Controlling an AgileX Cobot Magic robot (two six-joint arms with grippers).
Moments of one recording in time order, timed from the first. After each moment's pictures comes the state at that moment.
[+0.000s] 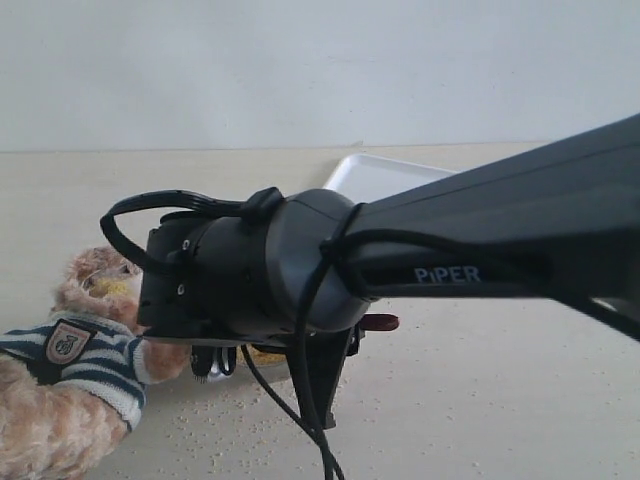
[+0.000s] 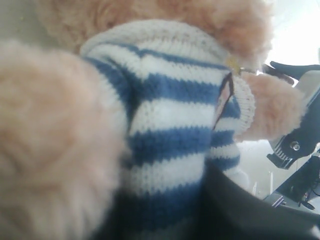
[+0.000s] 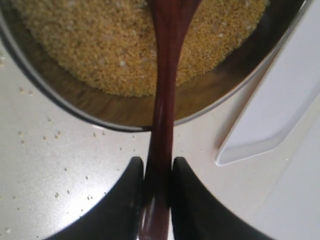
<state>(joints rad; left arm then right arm) 0.48 1.48 -0.40 -1.15 1.05 1.17 1.13 2.07 -1.43 -0.71 1.22 -0.04</state>
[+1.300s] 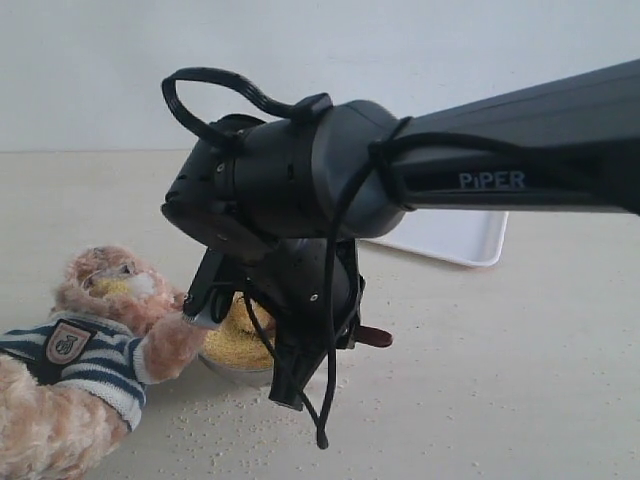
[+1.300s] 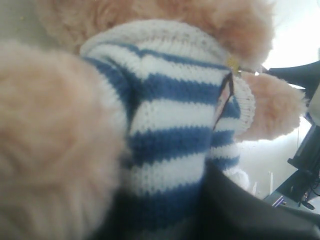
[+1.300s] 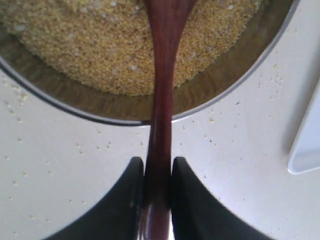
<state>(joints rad) 0.48 1.48 -0.40 -1.15 1.05 1.17 1.02 2.04 -1.52 -0.42 1.22 -0.07</state>
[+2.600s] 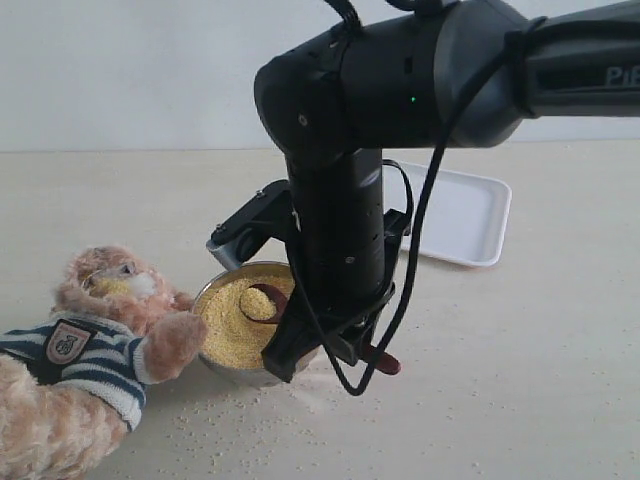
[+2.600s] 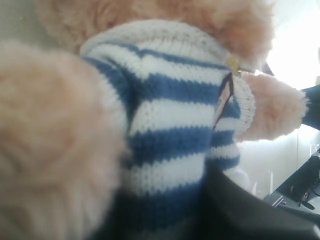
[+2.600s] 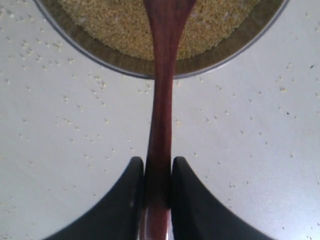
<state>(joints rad) 0.48 1.48 -0.40 -1.15 1.05 1.17 0.88 1.92 -1.48 -0.05 1.22 -0.10</state>
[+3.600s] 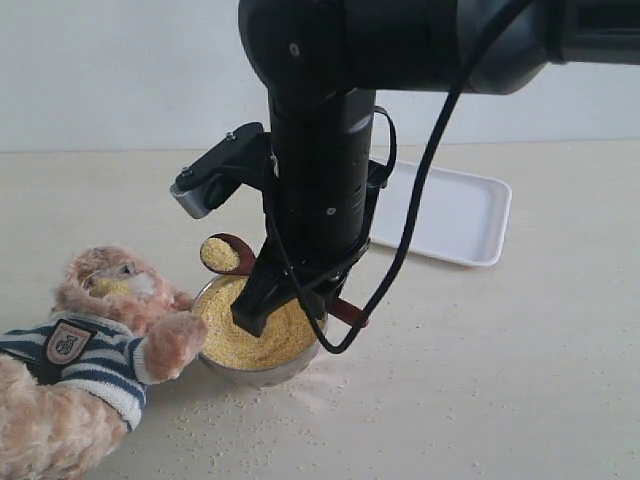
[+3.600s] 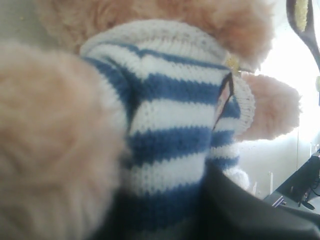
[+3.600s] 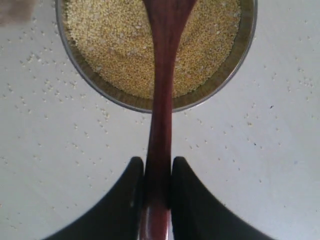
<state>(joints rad) 0.48 1.48 -0.40 -1.15 1.05 1.17 0.90 1.88 -1.58 -0.05 1.22 -0.13</state>
